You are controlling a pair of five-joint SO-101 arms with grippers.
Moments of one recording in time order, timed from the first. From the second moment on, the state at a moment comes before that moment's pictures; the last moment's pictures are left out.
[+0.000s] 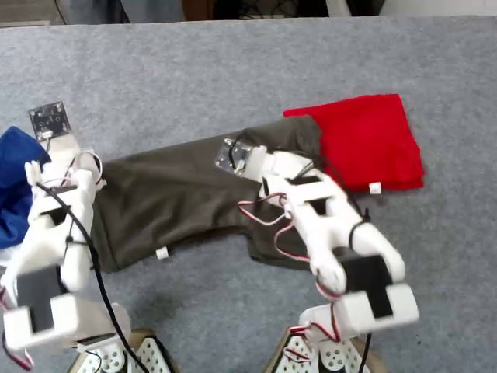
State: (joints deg) left arm -22.9 -7.3 50.8 4.4 0.7; right arm -11.2 -1.4 48.3 15.9 61.3
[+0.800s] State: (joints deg) left arm -22.9 -15.0 40.2 17.6 0.7; right arm -8.9 -4.6 29.8 32.7 61.3
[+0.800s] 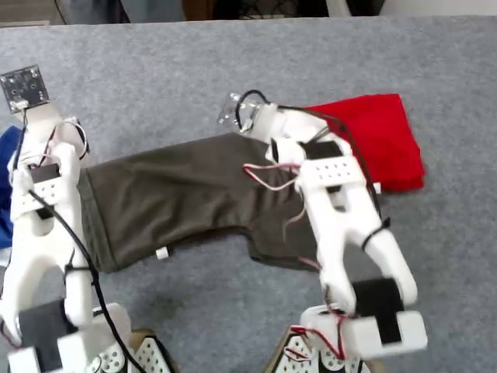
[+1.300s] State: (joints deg) left arm -22.9 9.8 31.9 13.5 2.2; right arm -8.9 21.0 13.9 33.1 61.3
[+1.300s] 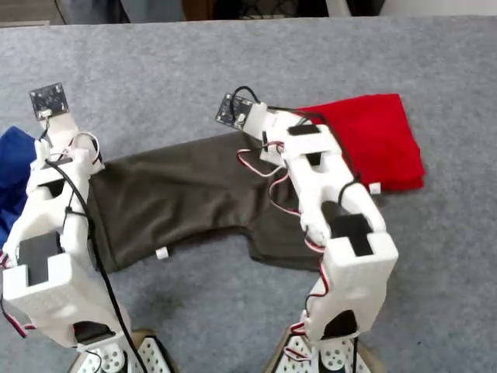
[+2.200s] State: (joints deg) left arm -22.9 -19.5 -14.5 47.2 2.8; right arm -8.9 -8.7 -17.6 53.9 61.3
